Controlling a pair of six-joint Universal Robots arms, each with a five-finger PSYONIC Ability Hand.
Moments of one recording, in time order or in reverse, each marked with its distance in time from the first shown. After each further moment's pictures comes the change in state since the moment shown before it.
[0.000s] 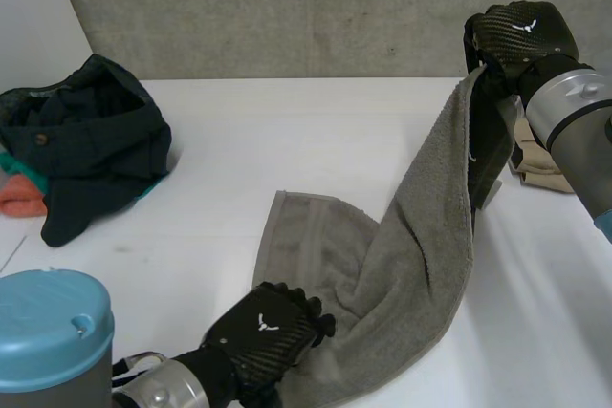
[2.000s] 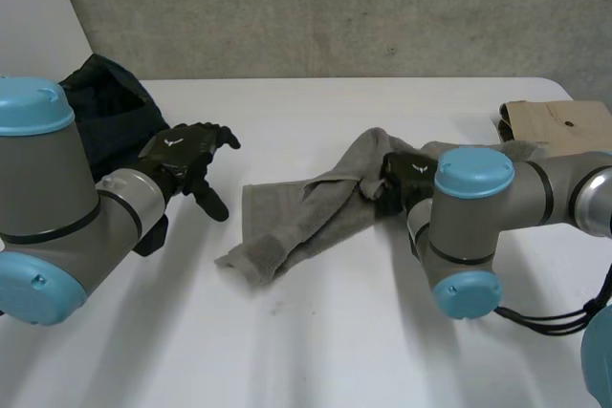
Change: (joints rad) left arm 0.290 -0.225 0.497 -0.029 -0.158 -0.331; right arm 0.231 0.543 -0.107 -0.118 0.264 0.424; left_hand -0.028 -0.039 -0.033 -0.034 -0.045; right_hand 0.001 0.000 -0.011 -0.015 0.000
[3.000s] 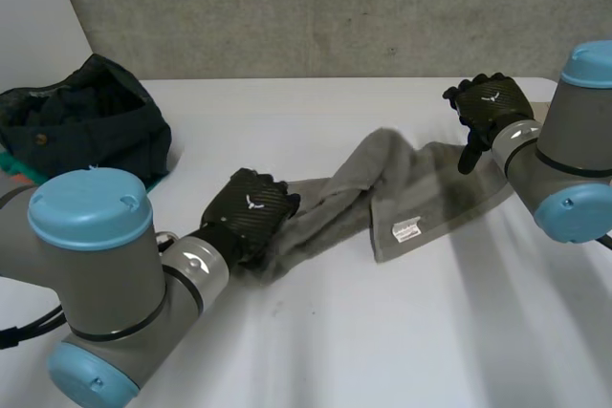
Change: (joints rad) left arm -0.209 -0.018 -0.179 0.202 0.007 0.513; right arm -0.240 -0.178 -0.118 0.237 -0.175 -0.578; left_hand 0.128 0.188 0.192 0.198 0.210; right_hand -0.900 -0.969 -0.966 -0.971 -0.946
